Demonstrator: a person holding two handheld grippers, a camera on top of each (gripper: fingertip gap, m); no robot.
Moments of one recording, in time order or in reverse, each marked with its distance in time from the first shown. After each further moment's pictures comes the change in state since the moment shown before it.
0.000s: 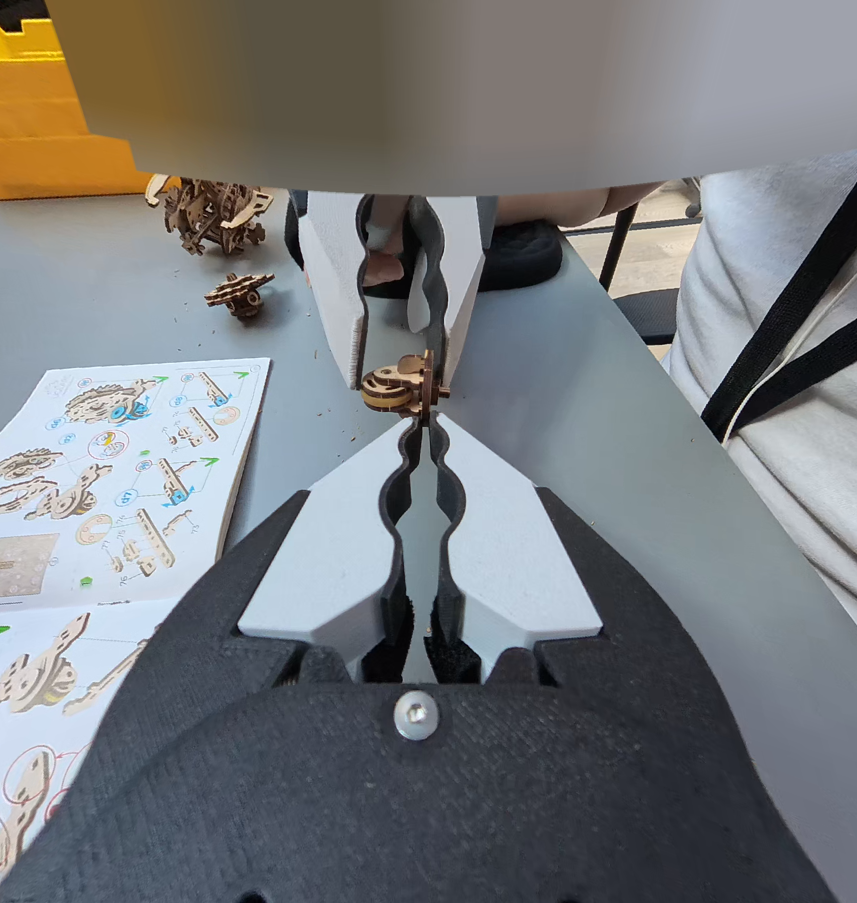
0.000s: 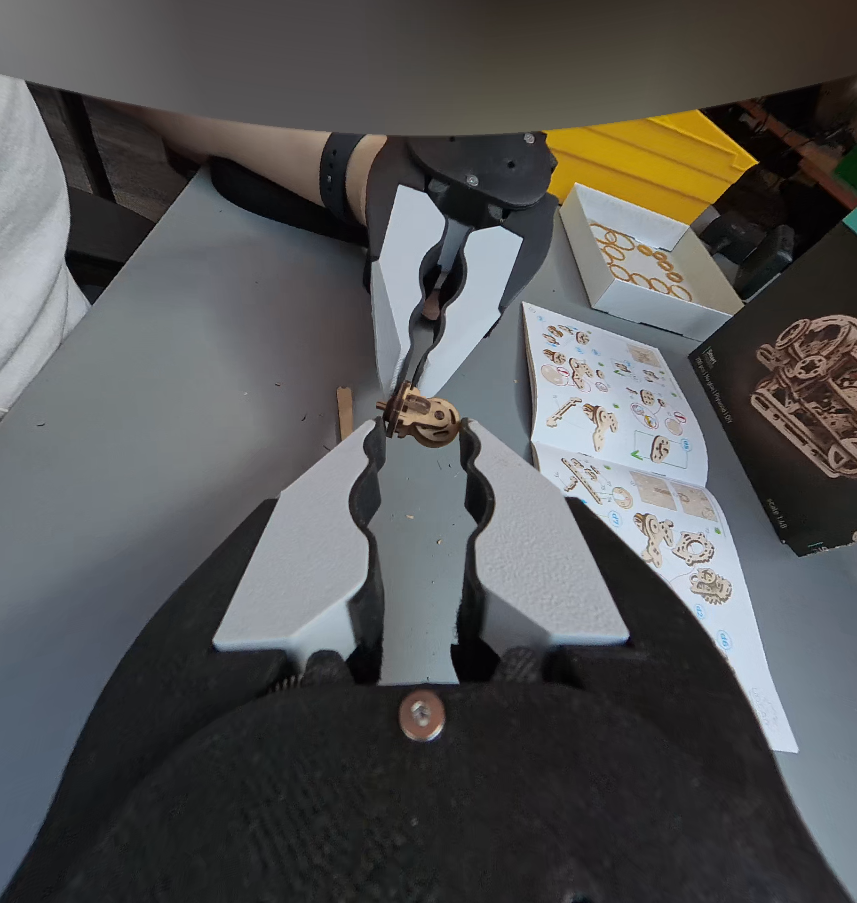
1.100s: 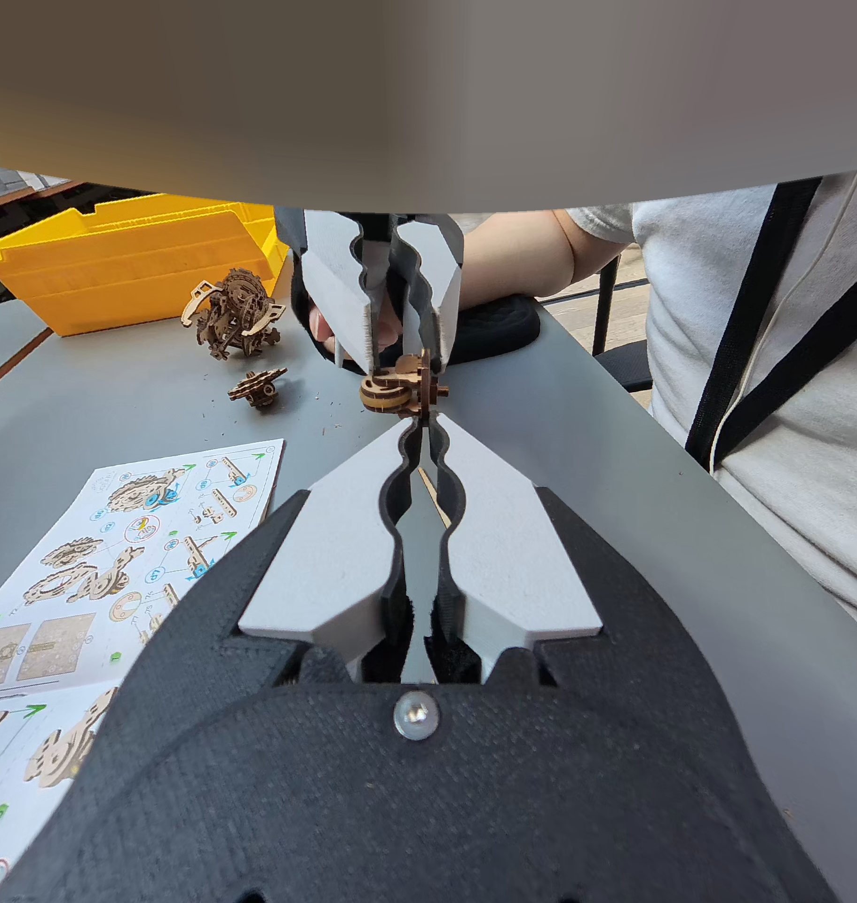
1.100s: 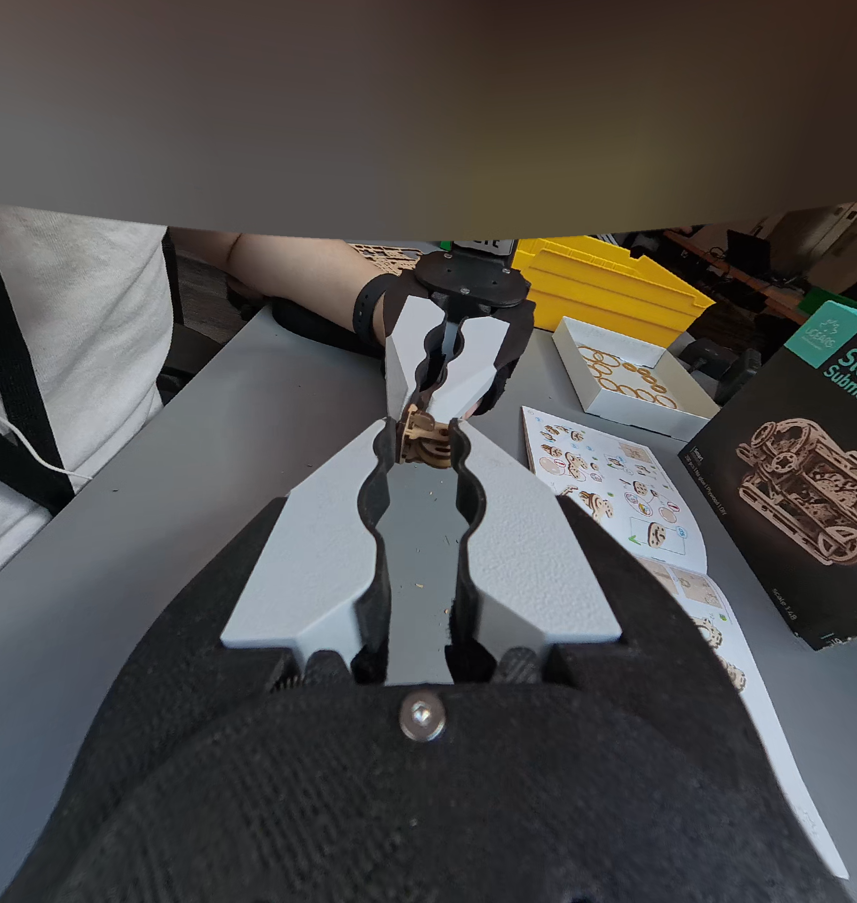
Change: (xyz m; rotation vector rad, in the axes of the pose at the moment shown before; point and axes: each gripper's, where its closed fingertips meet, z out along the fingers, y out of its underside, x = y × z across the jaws) left arm 0.010 -0.029 -0.008 0.180 -0.003 0.115; right arm -0.004 -0.040 -0.020 0.269 -0.037 -0.001
